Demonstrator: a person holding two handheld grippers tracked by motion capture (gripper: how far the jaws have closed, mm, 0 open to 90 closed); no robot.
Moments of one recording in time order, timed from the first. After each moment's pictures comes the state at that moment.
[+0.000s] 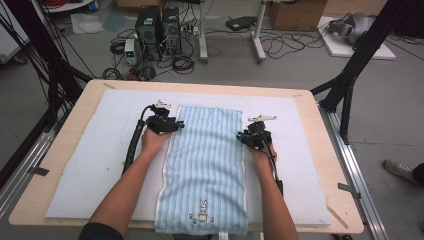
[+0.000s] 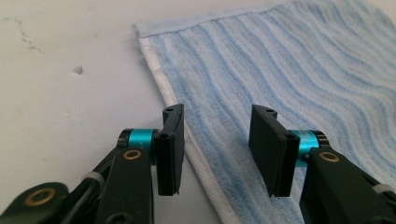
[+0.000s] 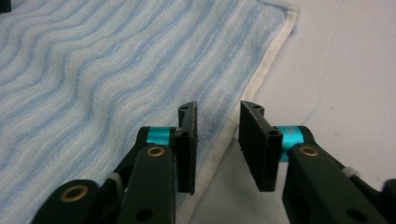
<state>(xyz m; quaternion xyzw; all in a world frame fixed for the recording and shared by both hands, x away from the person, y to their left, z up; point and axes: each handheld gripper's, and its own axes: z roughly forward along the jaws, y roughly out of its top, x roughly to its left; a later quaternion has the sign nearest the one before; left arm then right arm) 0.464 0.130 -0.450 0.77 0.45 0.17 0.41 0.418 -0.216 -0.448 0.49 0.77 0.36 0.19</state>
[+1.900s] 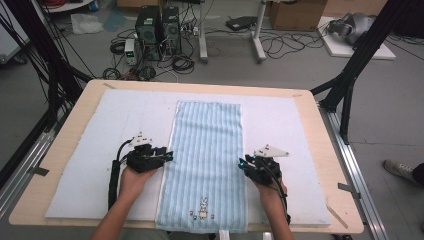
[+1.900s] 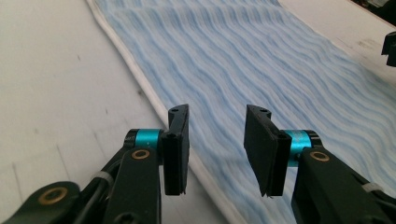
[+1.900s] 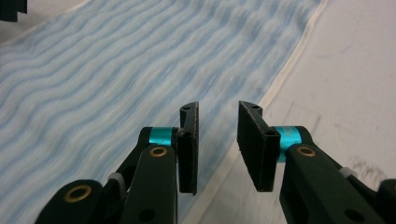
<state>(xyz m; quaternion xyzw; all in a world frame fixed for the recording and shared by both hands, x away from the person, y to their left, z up) 0.320 0.166 -0.443 0.75 0.43 0.12 0.48 0.292 -0.219 -0.436 0.44 0.77 0.41 0.20</state>
